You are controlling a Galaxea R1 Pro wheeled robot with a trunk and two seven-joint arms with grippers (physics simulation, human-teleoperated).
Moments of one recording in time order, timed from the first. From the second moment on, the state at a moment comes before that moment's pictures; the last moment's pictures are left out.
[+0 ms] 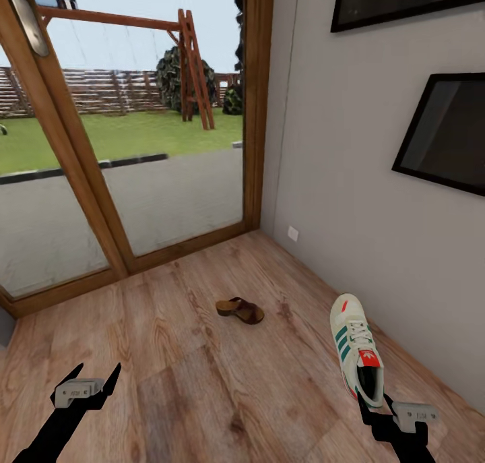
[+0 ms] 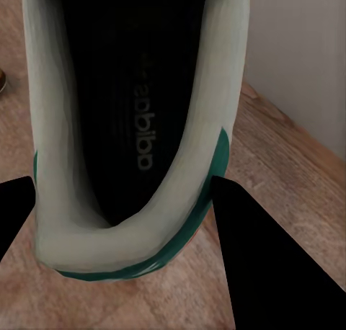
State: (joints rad) left arm -0.03 0.14 0.33 -1.16 0.14 -0.31 -0.39; right arm 0.09 -0.05 -0.25 -1.31 0.05 -0.08 0.11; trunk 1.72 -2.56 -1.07
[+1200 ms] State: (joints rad) left arm -0.03 0.14 0.33 -1.16 0.14 -0.31 -0.39; right arm 0.09 -0.05 -0.25 -1.31 0.05 -0.08 0.11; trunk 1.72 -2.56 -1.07
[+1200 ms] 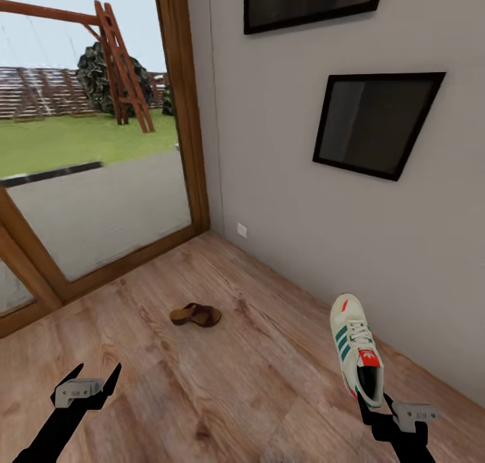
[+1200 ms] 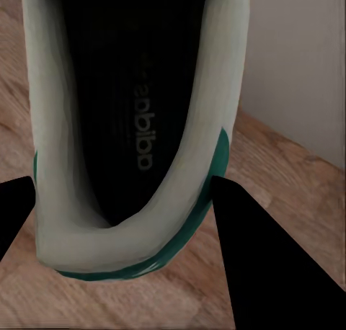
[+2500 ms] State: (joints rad) left arm -0.03 0.14 0.33 -1.16 0.15 -0.31 -0.39; right arm 0.08 -0.05 -0.25 -1.30 0.05 -0.08 0.11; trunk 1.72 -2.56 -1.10
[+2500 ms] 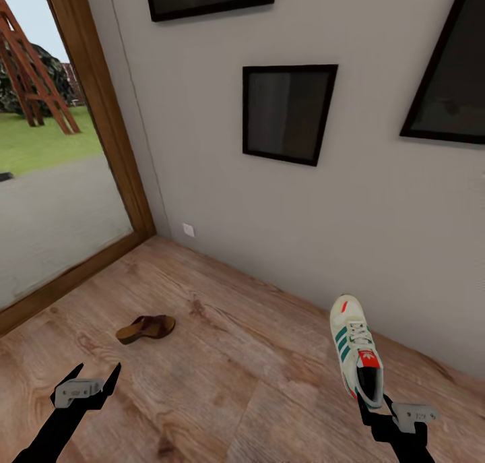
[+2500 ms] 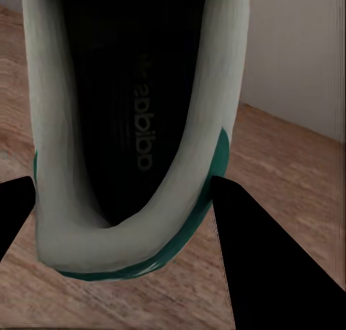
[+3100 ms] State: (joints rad) left arm -0.03 0.14 0.33 -1.16 0.15 -0.31 -0.39; right arm 0.08 -0.05 -0.25 -1.30 0.05 -0.08 0.11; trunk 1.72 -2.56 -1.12
